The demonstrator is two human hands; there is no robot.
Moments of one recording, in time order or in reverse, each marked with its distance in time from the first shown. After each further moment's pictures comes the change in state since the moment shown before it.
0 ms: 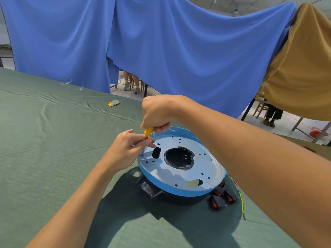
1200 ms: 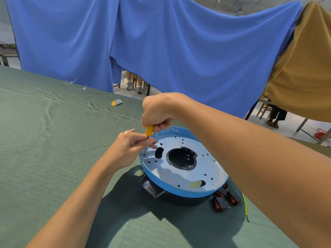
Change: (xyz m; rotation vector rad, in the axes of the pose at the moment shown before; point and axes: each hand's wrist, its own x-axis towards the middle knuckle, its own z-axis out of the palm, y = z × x) left_hand 0.000 -0.001 -0.005 -0.061 0.002 0.016; right_hand 0.011 -0.006 -0.001 0.131 -0.073 0.089
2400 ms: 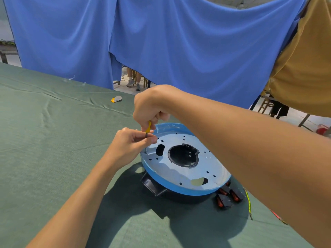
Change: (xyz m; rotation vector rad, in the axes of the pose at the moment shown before) left_hand -0.003 0.000 0.006 -0.177 0.107 -0.171; right_hand 0.003 -0.022 -0.004 -0.369 -0.109 -0.025
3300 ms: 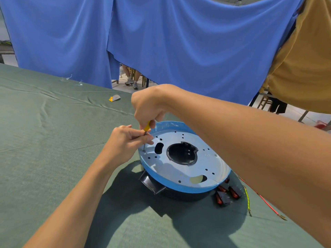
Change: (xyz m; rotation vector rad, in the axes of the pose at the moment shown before) left_hand 0.002 -0.001 -0.005 0.139 0.014 0.136; right_hand -0.001 0.006 0.005 0.011 0.089 -0.079
